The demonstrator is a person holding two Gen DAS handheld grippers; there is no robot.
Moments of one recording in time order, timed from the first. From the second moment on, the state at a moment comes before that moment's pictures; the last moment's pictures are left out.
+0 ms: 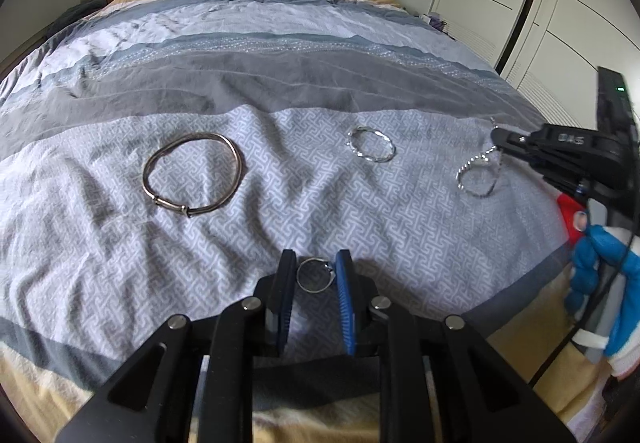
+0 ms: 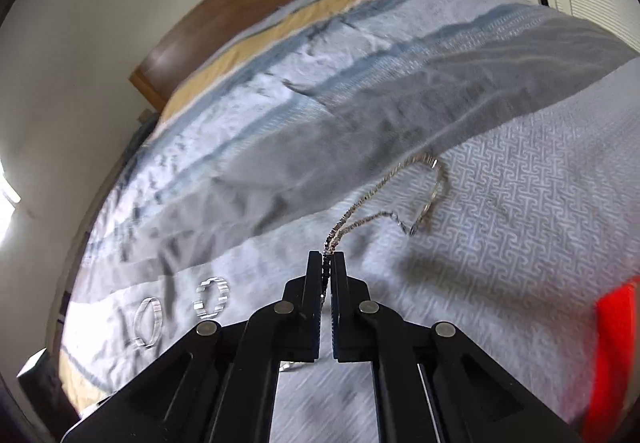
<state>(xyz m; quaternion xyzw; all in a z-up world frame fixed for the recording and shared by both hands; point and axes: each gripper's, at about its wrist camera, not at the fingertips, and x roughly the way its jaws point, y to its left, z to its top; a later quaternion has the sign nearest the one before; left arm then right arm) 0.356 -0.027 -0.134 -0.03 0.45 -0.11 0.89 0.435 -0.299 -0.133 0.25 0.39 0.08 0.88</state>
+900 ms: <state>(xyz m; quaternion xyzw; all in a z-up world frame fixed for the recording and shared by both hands) 0.282 -0.138 -0.028 -0.02 0.39 -0.21 0.90 0.264 -0.414 0.008 0.28 0.28 0.06 0.92</state>
